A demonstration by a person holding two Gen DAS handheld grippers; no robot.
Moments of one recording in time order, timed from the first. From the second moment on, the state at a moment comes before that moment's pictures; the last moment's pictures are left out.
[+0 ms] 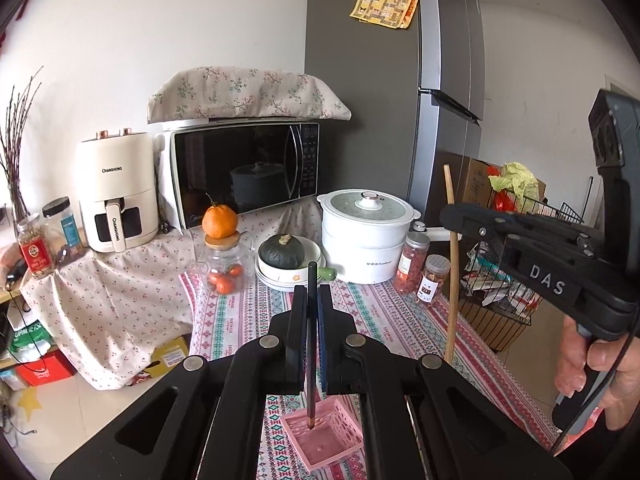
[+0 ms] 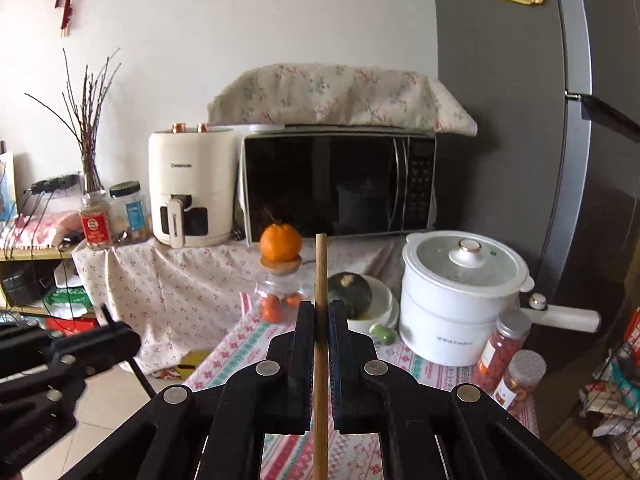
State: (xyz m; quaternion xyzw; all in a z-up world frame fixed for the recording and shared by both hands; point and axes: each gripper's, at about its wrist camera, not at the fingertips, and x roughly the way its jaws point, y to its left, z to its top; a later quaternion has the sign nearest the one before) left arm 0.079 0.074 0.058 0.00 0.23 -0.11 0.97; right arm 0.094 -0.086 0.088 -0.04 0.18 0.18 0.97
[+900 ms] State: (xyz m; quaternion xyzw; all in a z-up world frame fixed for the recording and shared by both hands) left arm 0.141 0.084 0.005 -0.03 0.35 -0.11 0.93; right arm 0.121 -0.070 0.018 0.10 0.16 0.22 0.96
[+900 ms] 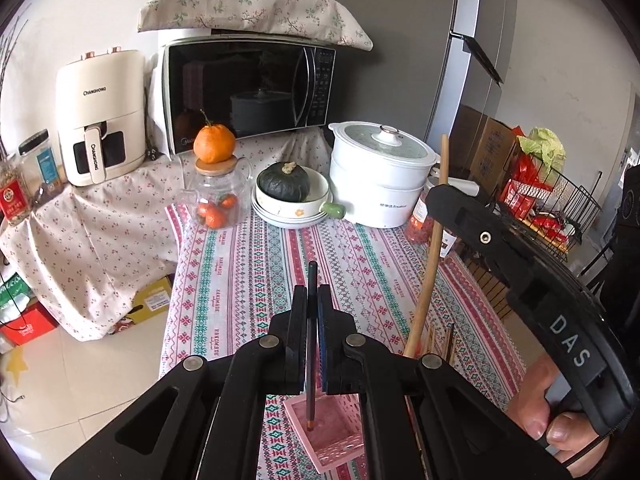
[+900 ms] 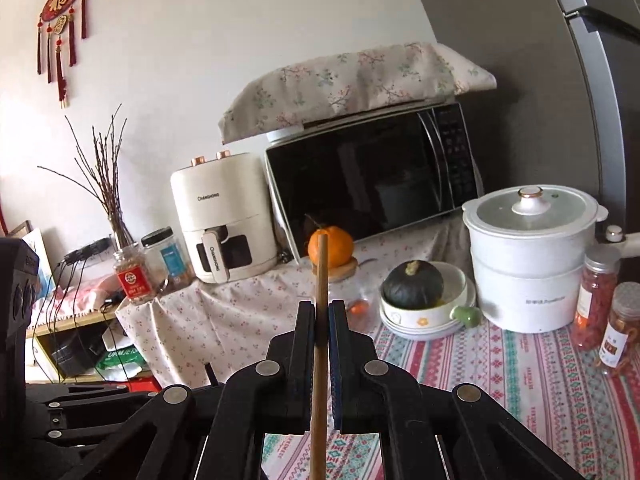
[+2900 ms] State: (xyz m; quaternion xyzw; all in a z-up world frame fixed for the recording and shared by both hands) left arm 0.078 0.034 0.041 0.03 0.31 -0.16 0.94; right arm 0.128 -0.206 -0.022 0.11 0.40 0.08 0.91
